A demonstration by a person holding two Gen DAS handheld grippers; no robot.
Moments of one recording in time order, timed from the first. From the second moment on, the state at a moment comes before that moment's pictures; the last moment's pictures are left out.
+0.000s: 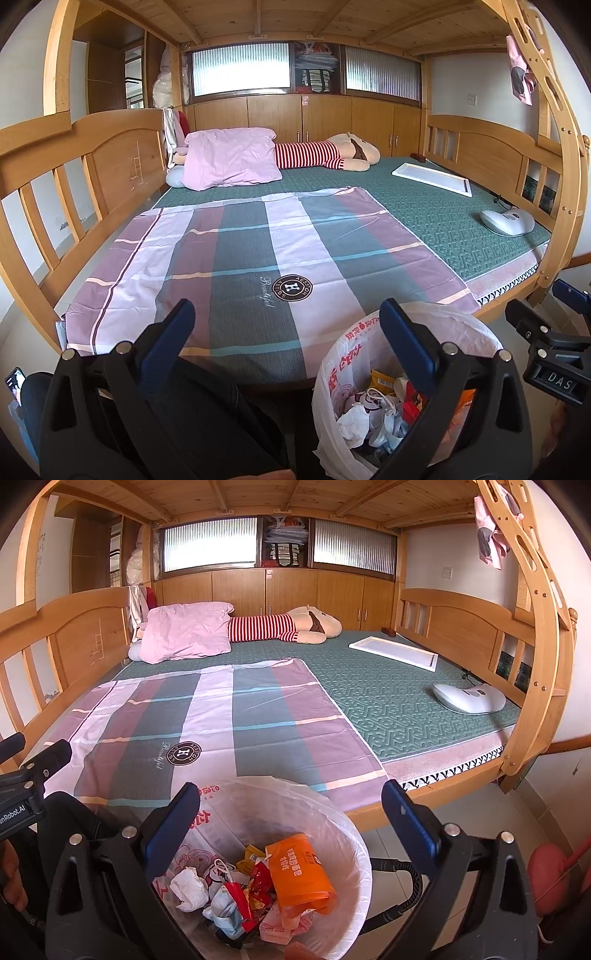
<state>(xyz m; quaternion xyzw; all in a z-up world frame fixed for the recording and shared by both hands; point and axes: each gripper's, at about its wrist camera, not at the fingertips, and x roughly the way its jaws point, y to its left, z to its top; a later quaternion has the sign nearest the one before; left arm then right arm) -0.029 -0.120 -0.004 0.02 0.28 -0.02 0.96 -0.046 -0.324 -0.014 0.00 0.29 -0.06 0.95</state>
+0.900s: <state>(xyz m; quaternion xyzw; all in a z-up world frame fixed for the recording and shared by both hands) -0.028 -0.118 -0.005 0.01 0.28 -0.02 0.96 -0.040 -0.333 -0.017 0.02 0.30 -0.06 0.95</state>
